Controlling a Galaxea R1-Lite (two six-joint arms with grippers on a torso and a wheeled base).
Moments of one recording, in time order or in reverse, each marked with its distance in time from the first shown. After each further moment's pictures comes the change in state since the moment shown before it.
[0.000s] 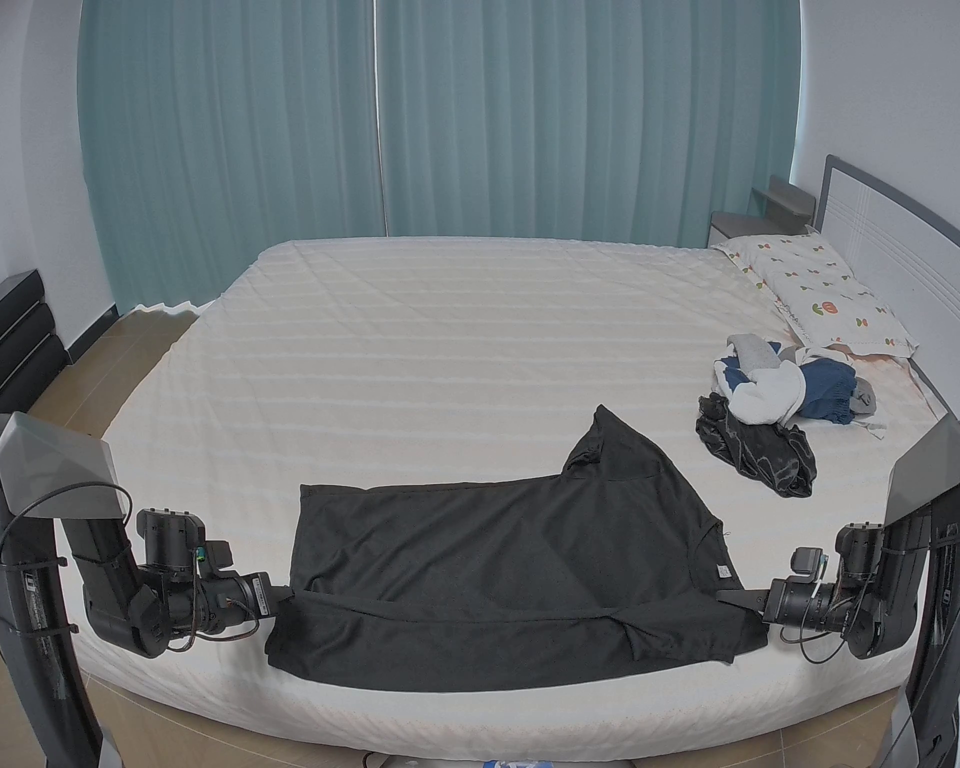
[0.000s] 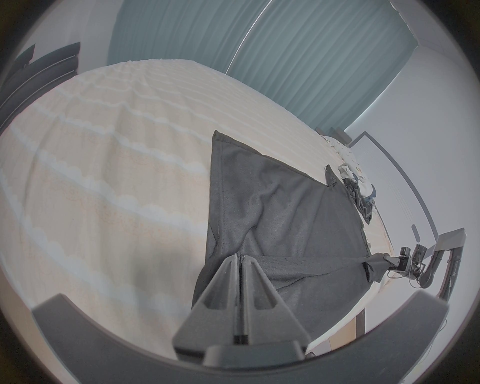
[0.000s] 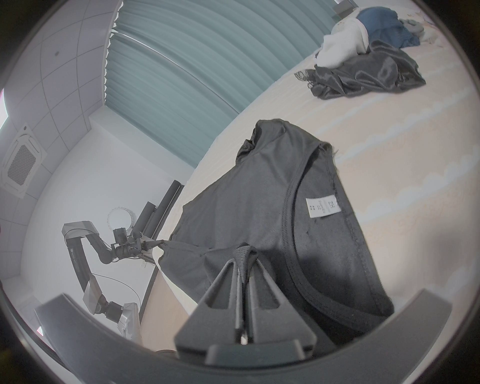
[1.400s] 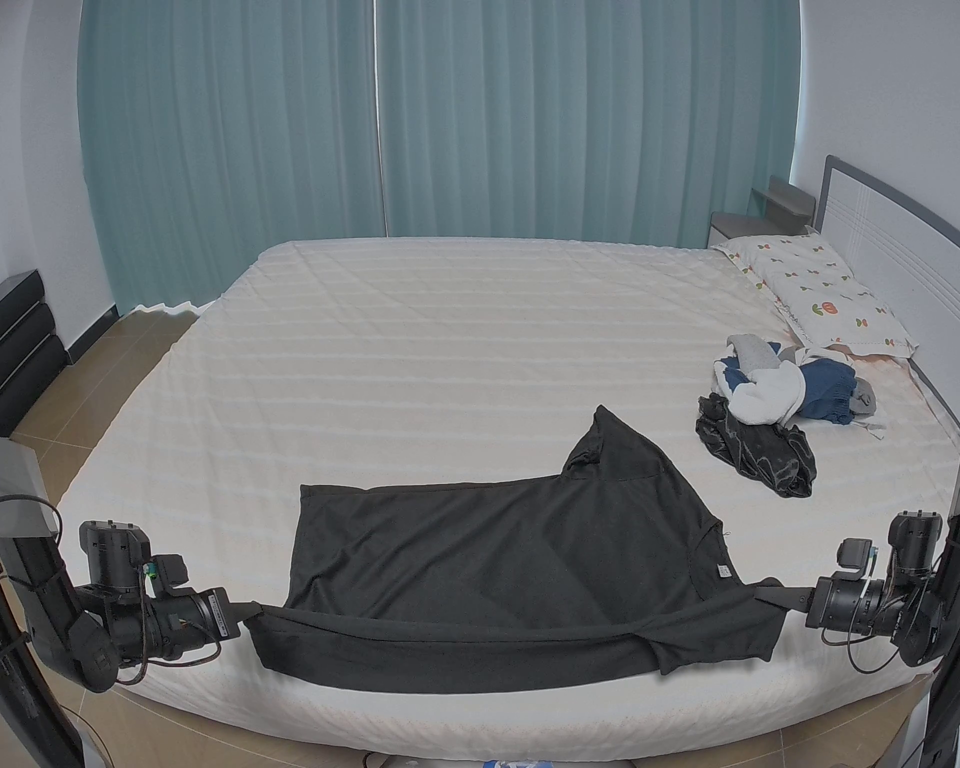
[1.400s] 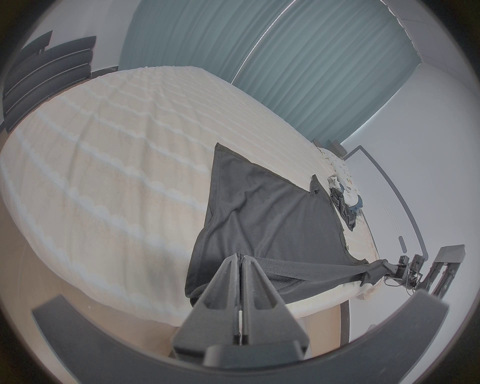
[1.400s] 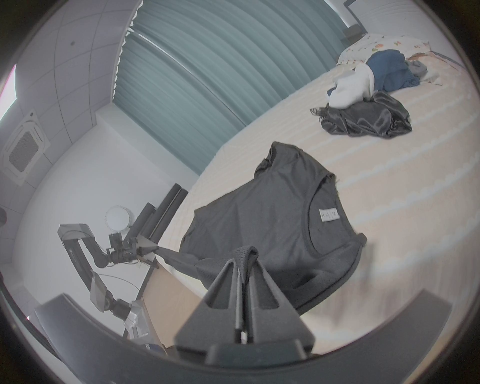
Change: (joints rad) left arm 0.043 -0.273 0.272 -0.028 -0.036 -0.061; right arm -0.041 -0.375 0.236 0.107 -0.013 -0.055
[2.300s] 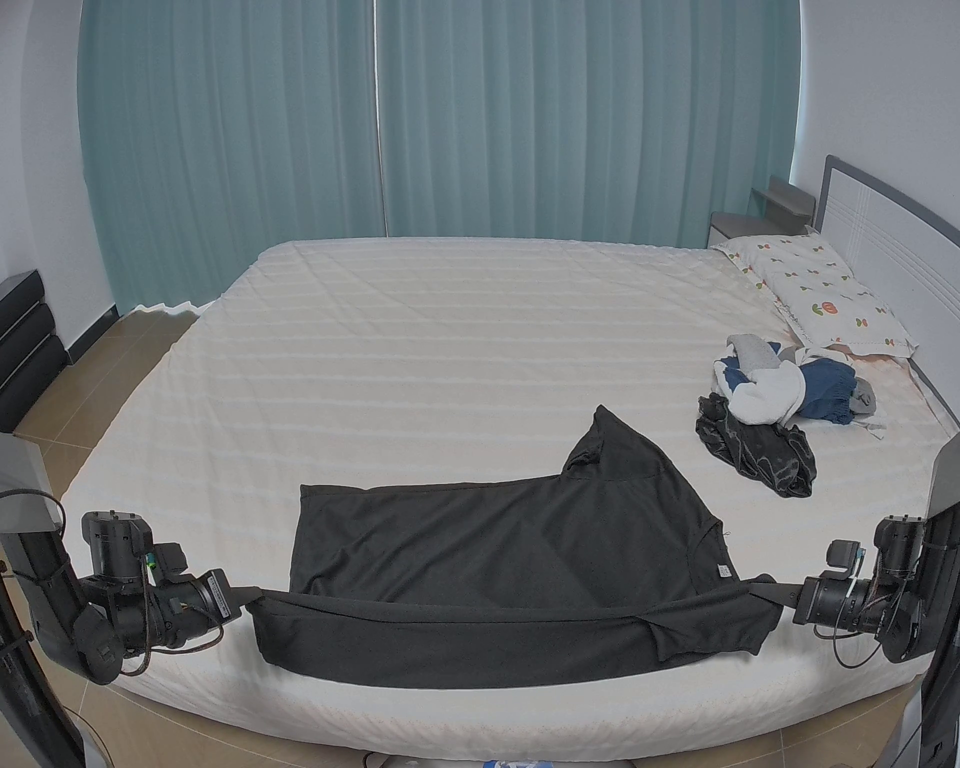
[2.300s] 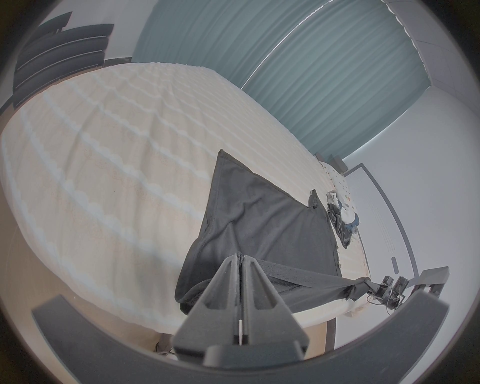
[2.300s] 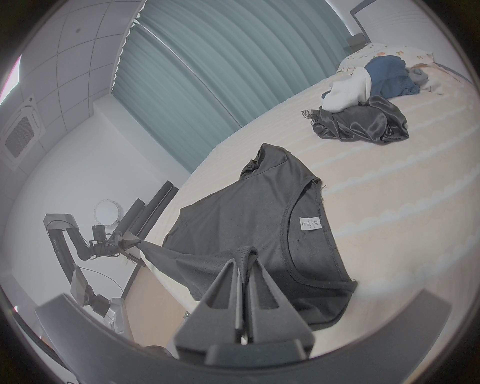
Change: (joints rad) left arm -0.002 0.016 -0.040 -0.022 0.005 -0.127; right arm -0.021 0.168 -0.060 -0.107 -0.036 -0.067
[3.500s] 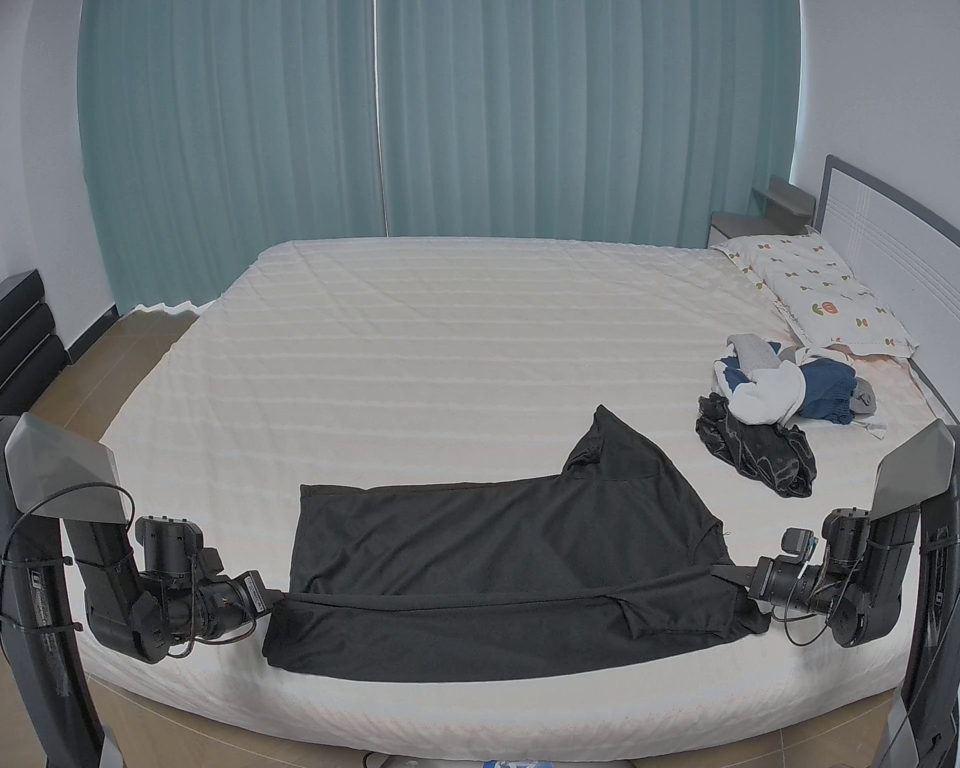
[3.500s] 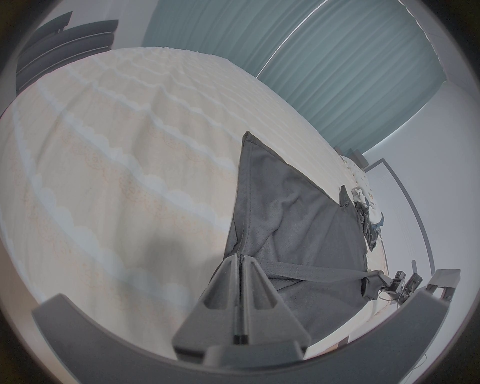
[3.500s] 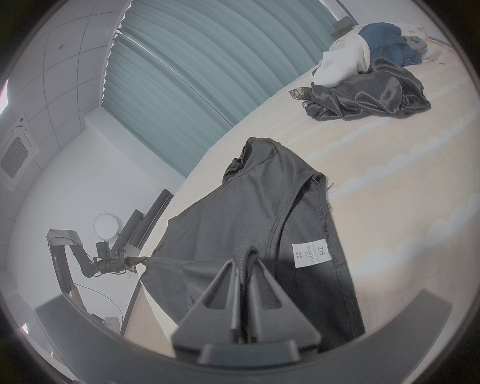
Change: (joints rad) left arm -0.024 0.290 -0.209 0.000 0.084 0.010; right arm 0.095 0.244 -0.318 0.000 -0.073 0.174
